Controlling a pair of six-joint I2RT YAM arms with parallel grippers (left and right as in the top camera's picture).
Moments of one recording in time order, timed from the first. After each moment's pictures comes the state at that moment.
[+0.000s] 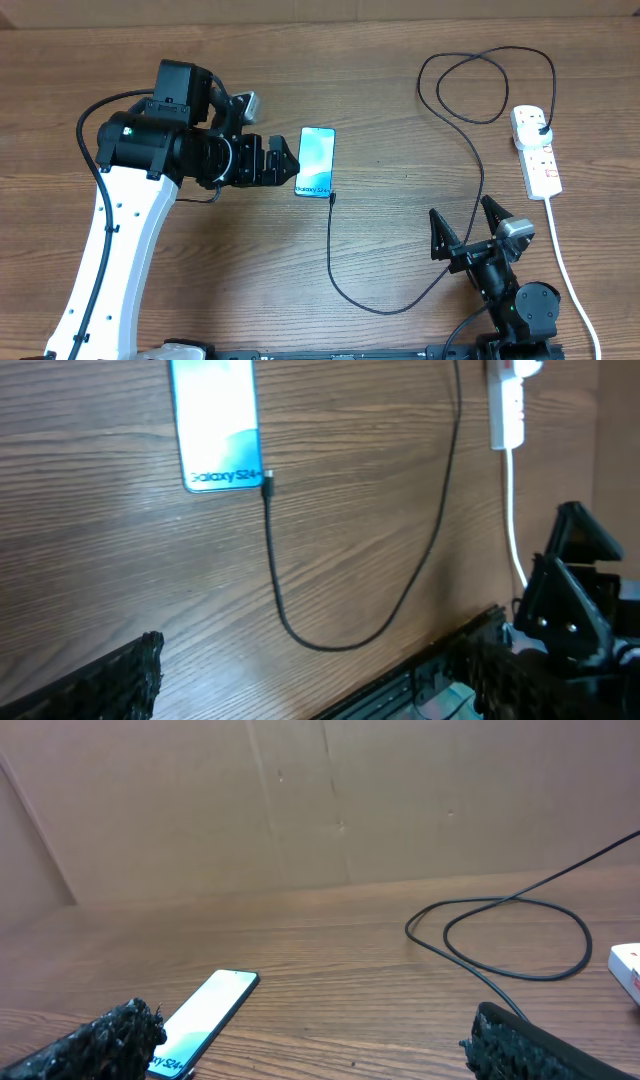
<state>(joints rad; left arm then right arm) -0.18 1.47 1.54 -1.29 0.53 -0.20 0.09 0.01 0.02 -0.02 -0.20 0.20</state>
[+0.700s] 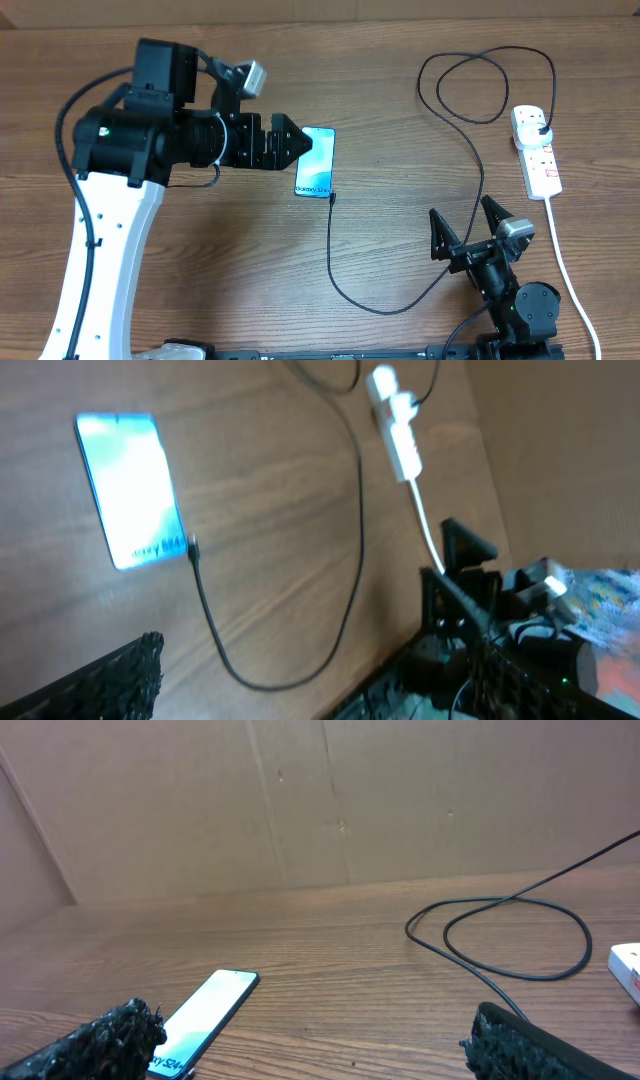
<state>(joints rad) -0.18 1.47 1.73 -1.26 0.67 -0.18 0.09 0.01 0.02 -0.02 -0.20 0.20</state>
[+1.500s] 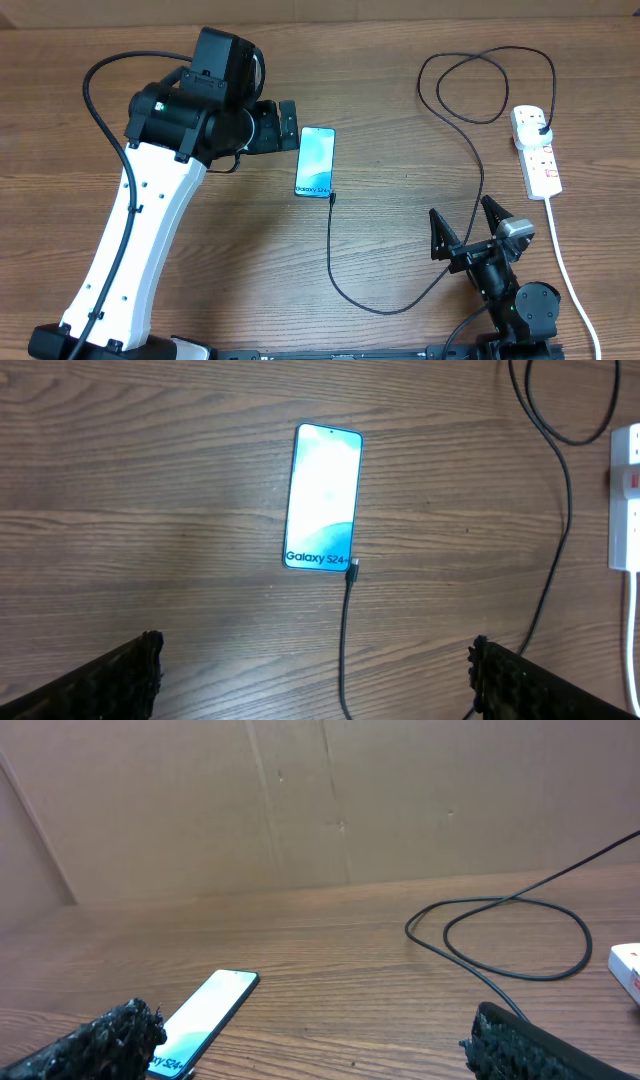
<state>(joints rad) -0.33 1.59 1.77 -1.28 0.10 -0.43 0.09 0.01 0.02 -0.02 -0.20 0.20</state>
